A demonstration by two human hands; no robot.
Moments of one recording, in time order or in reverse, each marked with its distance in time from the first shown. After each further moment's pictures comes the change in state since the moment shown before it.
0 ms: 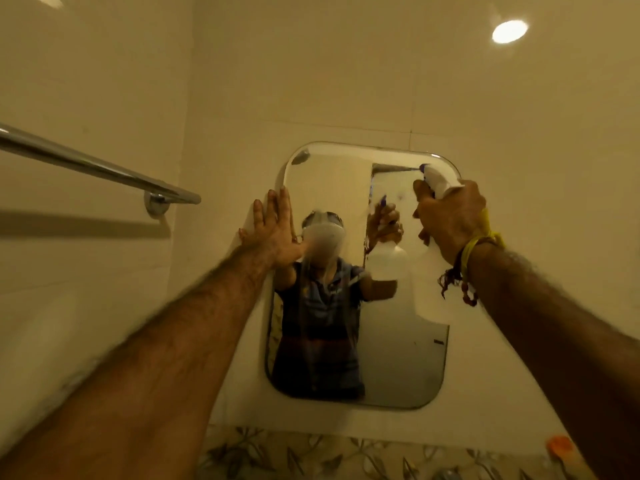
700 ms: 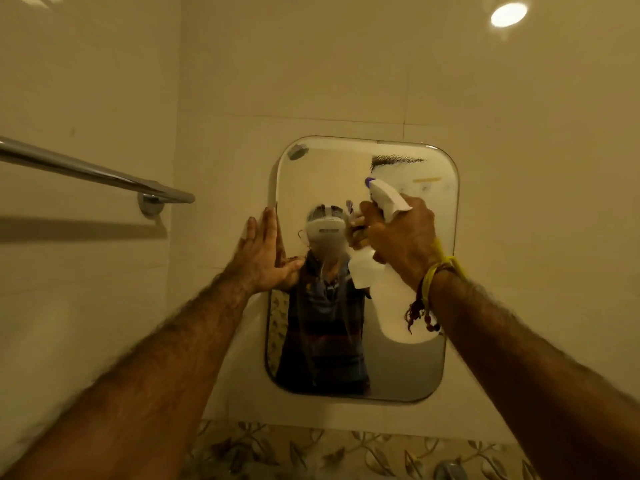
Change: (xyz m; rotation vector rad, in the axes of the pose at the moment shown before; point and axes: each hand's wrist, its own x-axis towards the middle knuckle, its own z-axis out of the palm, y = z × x) left_hand -0.026 -0.029 0.020 -0.052 -0.013 0.073; right_hand -0.044 0.003 0.034 0.043 -0.214 -0.084
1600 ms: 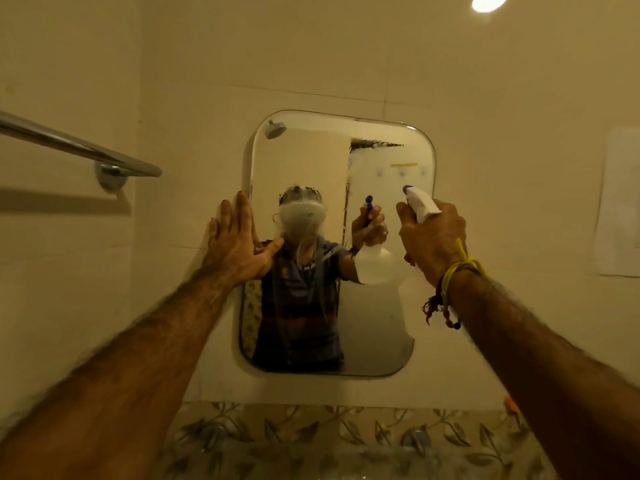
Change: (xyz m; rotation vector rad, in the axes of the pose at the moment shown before) left_hand -0.001 -0.005 0.034 0.044 0.145 -0.012; right_hand -0.006 0.051 -0.051 -0.168 0.215 0.137
